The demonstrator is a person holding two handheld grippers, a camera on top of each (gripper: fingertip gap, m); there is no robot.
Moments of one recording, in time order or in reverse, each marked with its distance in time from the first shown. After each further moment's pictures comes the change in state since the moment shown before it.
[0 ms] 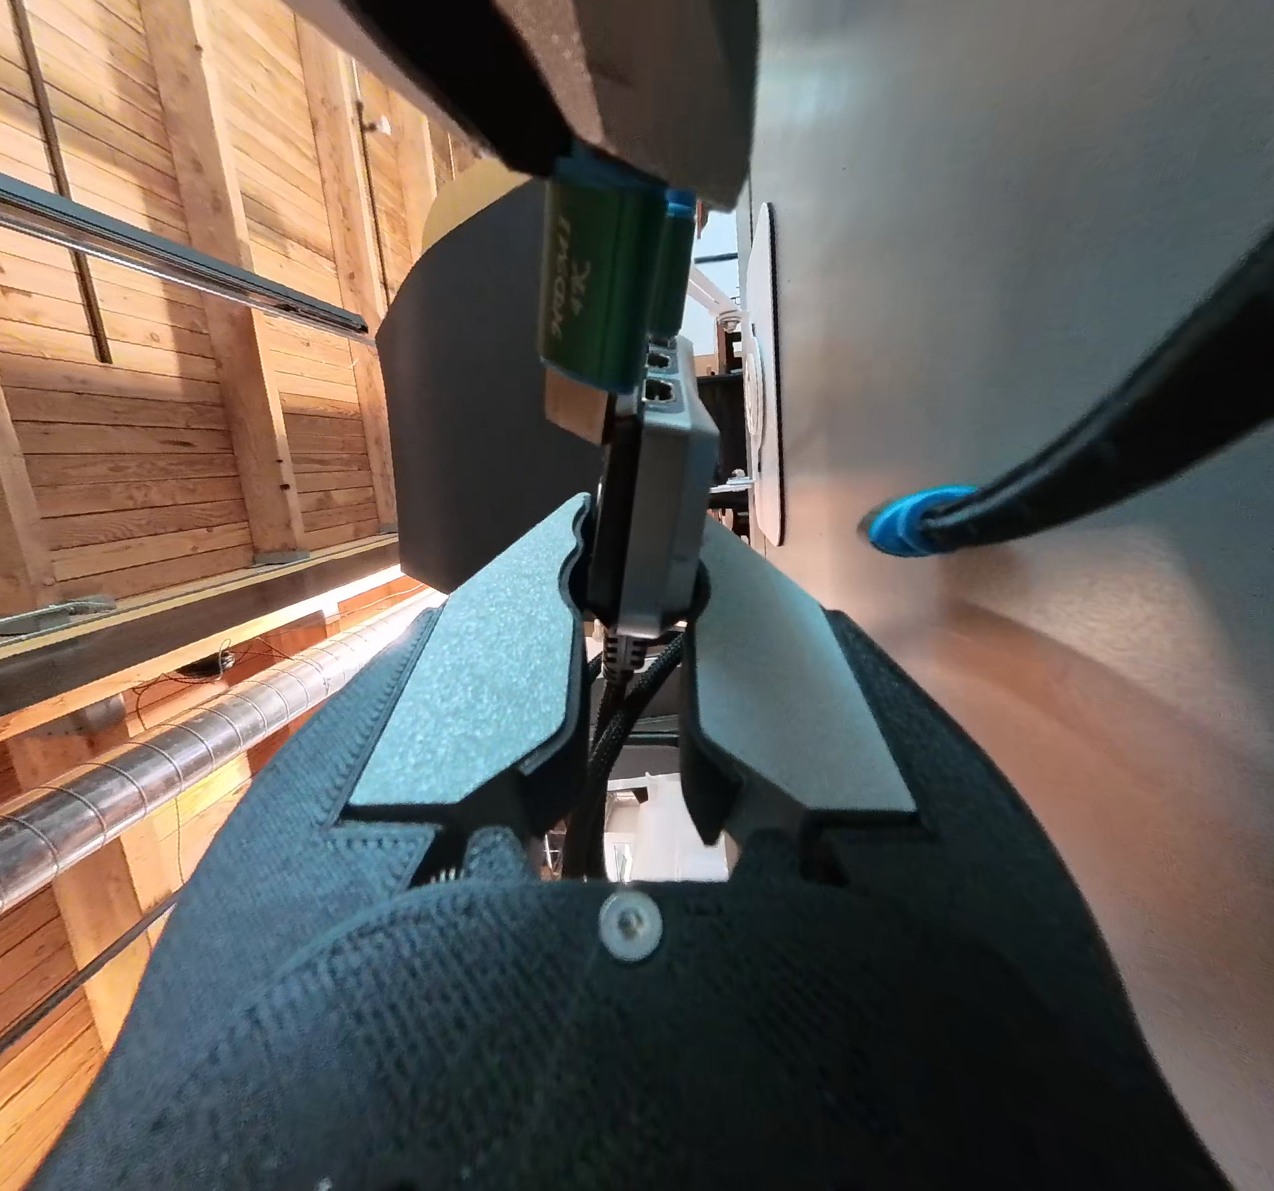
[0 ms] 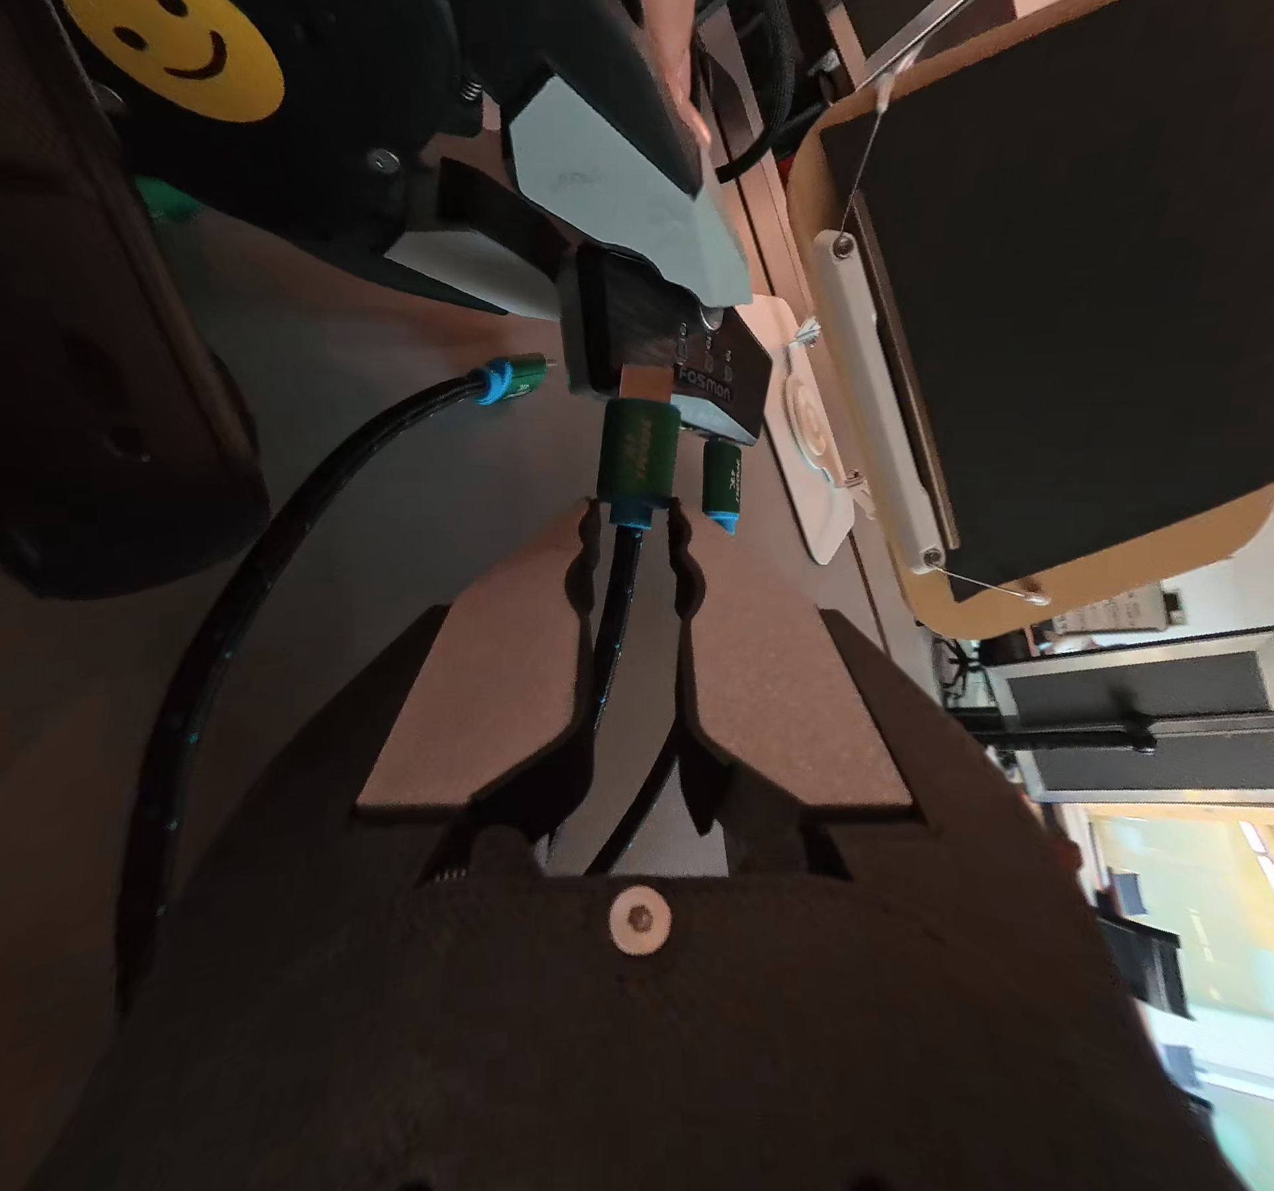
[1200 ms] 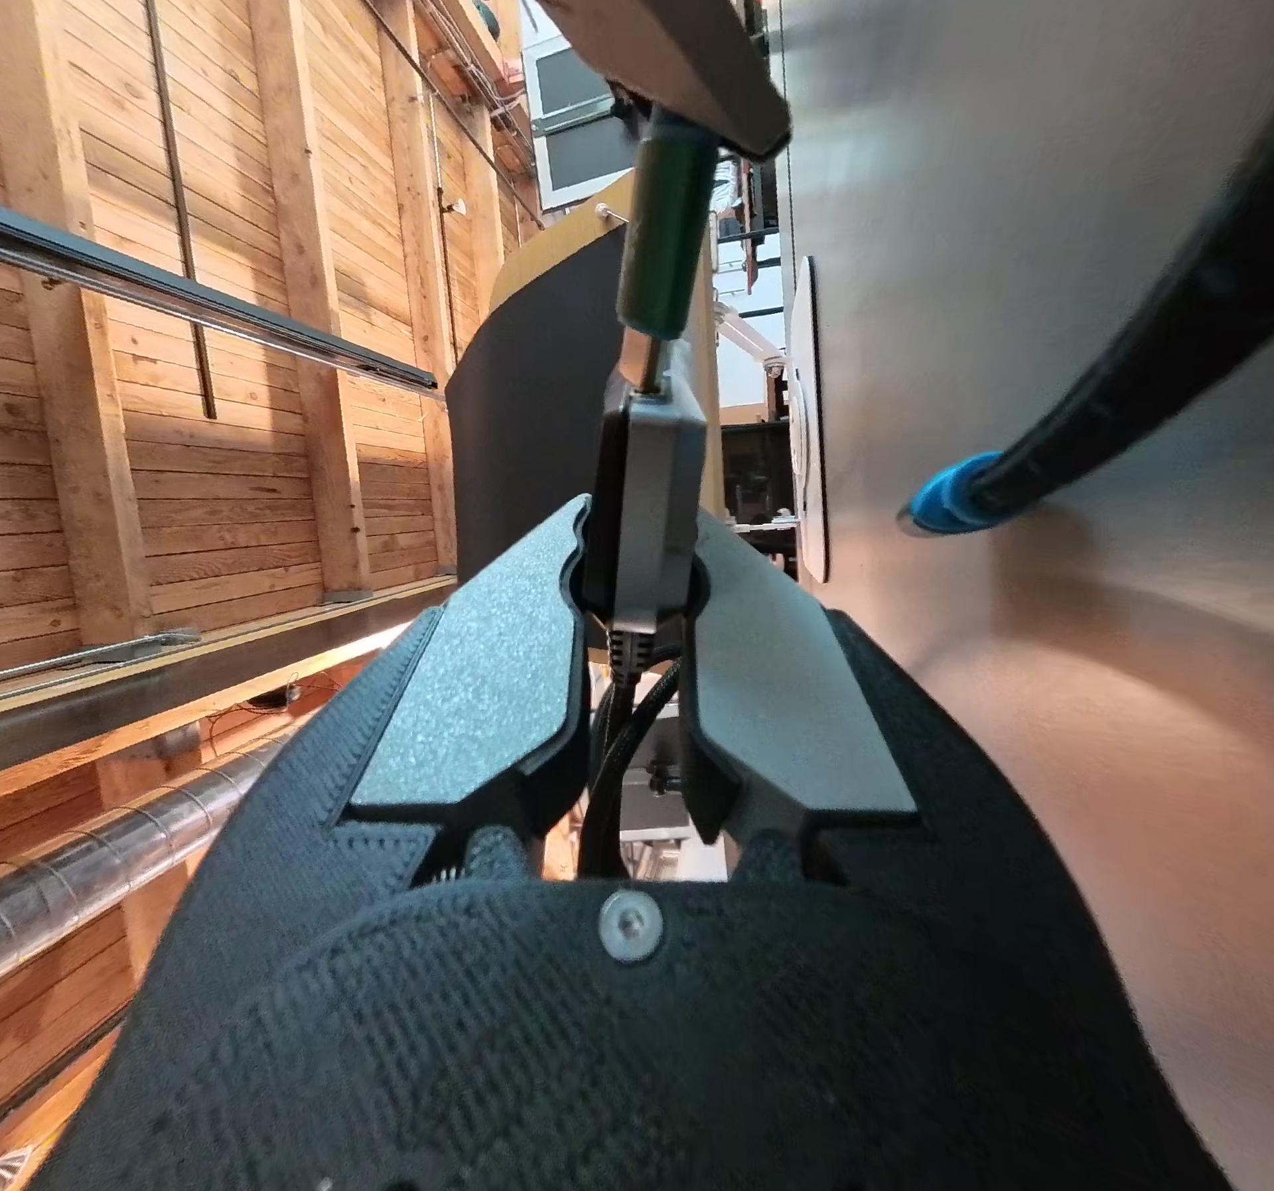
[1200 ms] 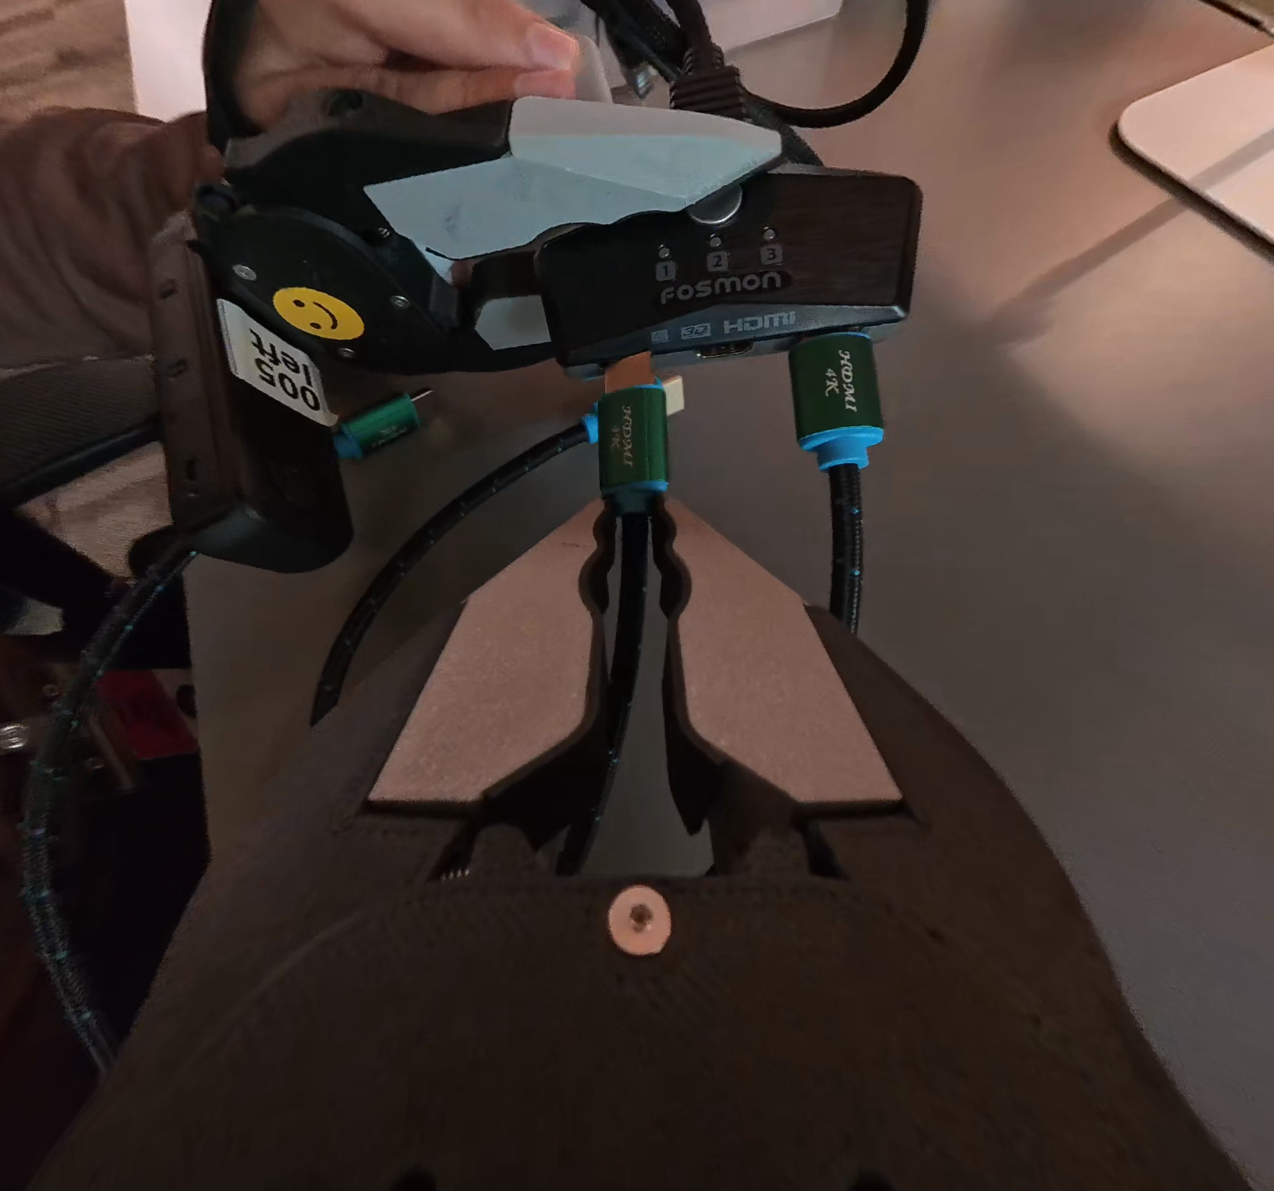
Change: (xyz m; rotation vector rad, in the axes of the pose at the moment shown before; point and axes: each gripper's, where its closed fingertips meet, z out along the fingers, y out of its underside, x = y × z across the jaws) left arm -0.012 -0.010 -0.013 0.087 -0.088 0.041; right arm -0.020 0.007 -0.011 0.139 -0.704 0.704
